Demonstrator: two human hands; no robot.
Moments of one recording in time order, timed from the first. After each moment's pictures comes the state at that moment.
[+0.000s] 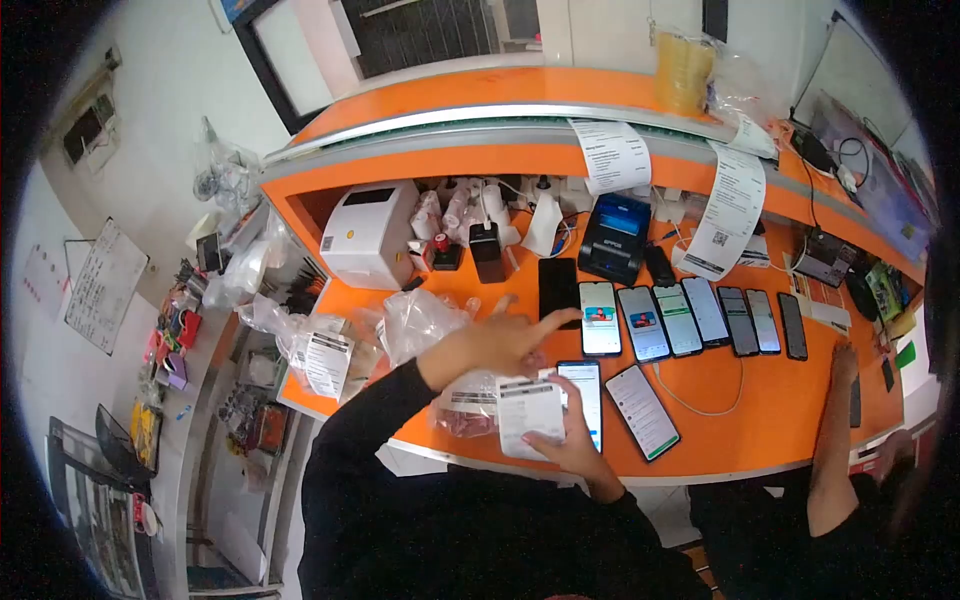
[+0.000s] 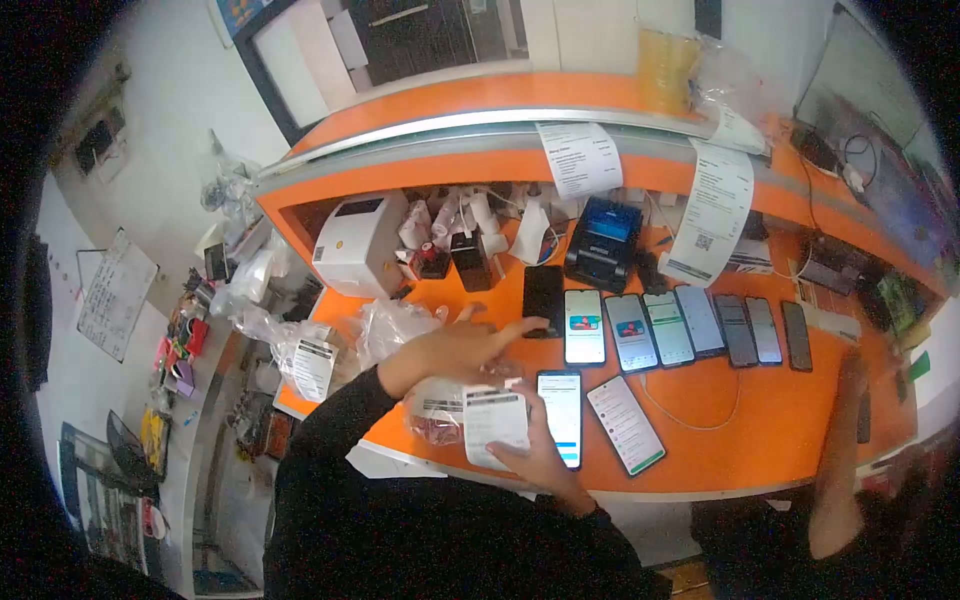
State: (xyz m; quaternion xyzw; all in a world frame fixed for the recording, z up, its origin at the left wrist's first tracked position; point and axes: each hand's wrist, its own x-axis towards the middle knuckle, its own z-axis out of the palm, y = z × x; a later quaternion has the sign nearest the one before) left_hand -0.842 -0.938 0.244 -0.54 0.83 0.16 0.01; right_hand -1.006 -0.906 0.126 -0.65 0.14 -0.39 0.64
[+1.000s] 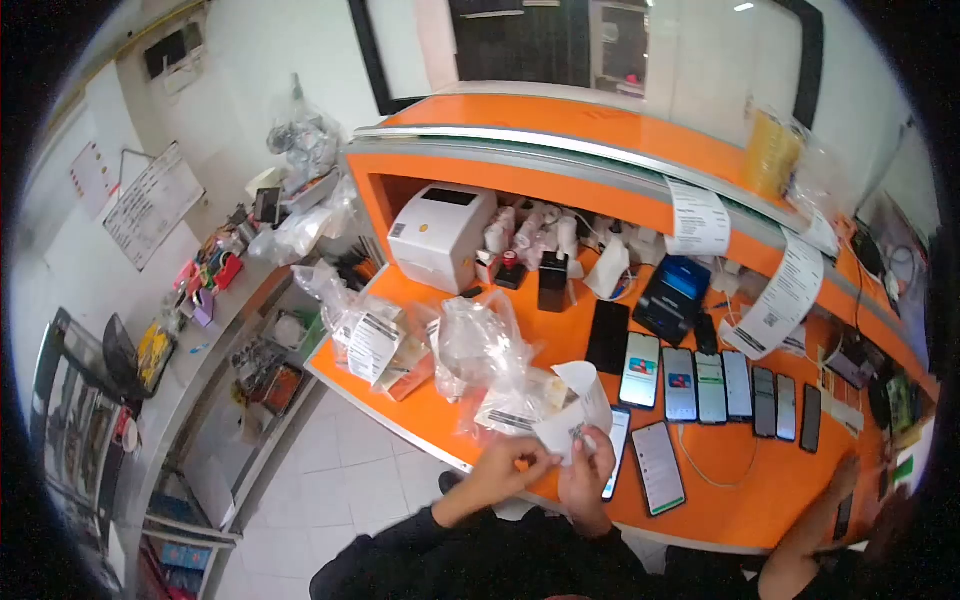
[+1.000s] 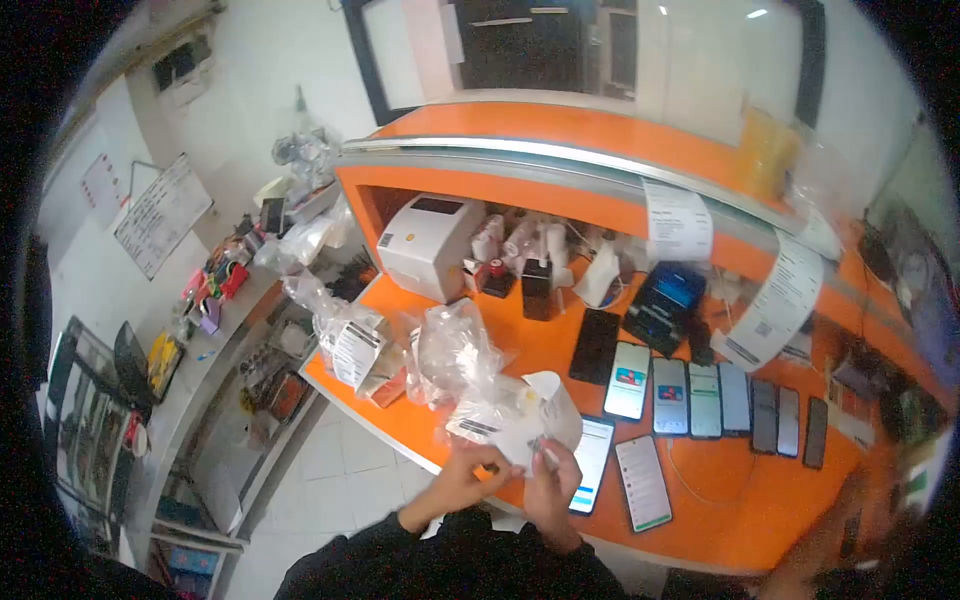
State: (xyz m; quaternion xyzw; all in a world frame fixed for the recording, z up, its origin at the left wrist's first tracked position) left_hand -0.881 -0.809 0.171 -0.63 0.54 0.25 -0.49; right_hand -0.984 -0.886 0.113 -0.45 0.14 -0.53 0.70
